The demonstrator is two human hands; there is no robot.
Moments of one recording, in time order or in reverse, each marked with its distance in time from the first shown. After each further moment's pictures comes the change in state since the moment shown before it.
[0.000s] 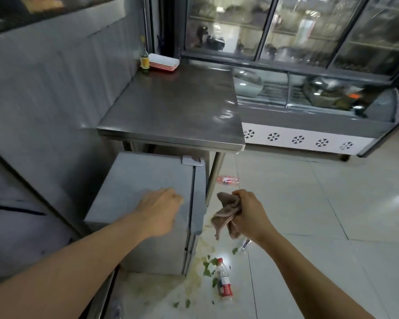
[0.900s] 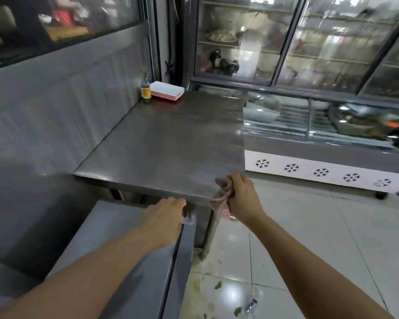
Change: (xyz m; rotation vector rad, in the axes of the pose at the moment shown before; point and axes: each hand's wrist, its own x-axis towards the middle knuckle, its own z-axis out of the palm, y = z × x) left_hand 0.197 -0.011 -0.065 -0.195 0.013 -0.253; right_hand 0.257 0.008 -0.082 -0.001 0.123 -0.256
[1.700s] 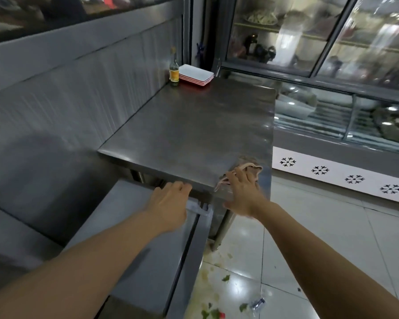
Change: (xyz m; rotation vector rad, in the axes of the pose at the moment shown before) left_hand 0.012 -0.027 0.018 0.019 0.047 -0.104; right_hand 0.037 0.006 0.048 -0.414 -0.396 -0.111
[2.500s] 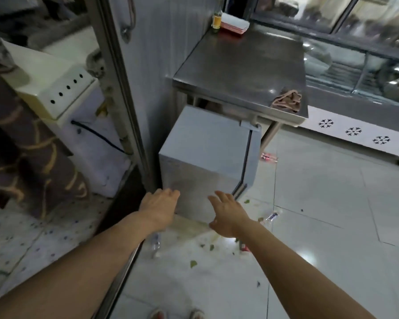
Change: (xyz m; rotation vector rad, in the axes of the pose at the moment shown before) left_hand -0.375 -0.168 0.089 0.006 -0.268 -0.043; right_hand -0.295 -0.311 0.169 -0.046 -0.349 -0.037
